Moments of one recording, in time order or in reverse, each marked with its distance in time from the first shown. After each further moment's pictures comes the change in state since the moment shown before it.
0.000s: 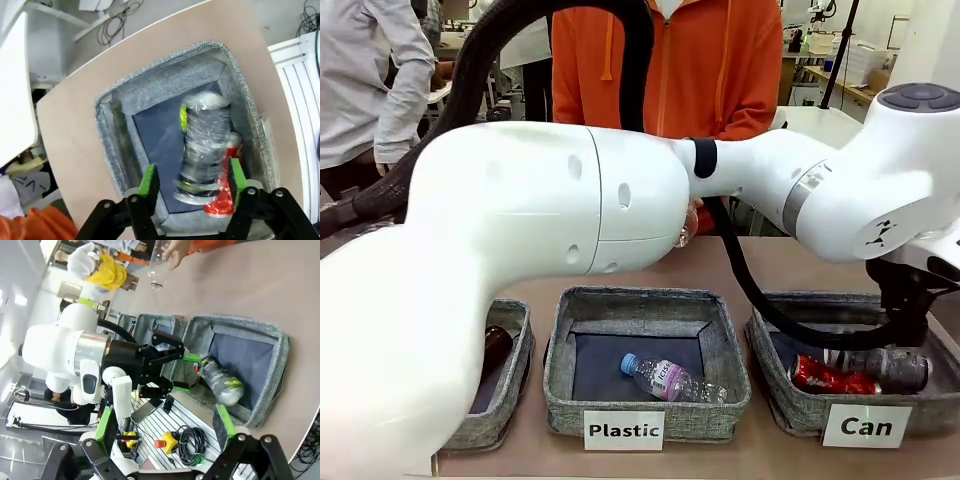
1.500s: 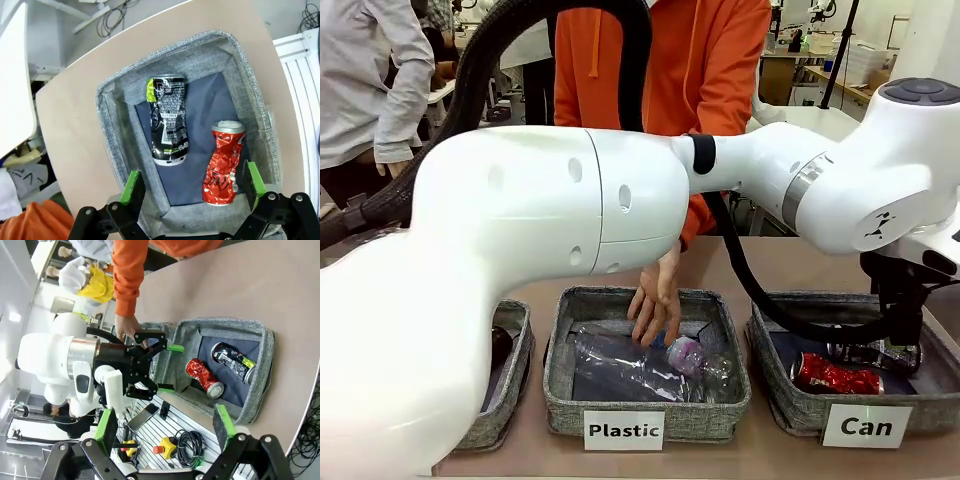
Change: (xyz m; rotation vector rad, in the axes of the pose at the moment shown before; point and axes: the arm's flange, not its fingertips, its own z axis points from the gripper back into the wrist) left arm -0.005 0.008 0.003 -0.001 0.030 0.024; right arm -0.007 -0.008 0.014 -0.042 -0.052 -0.053
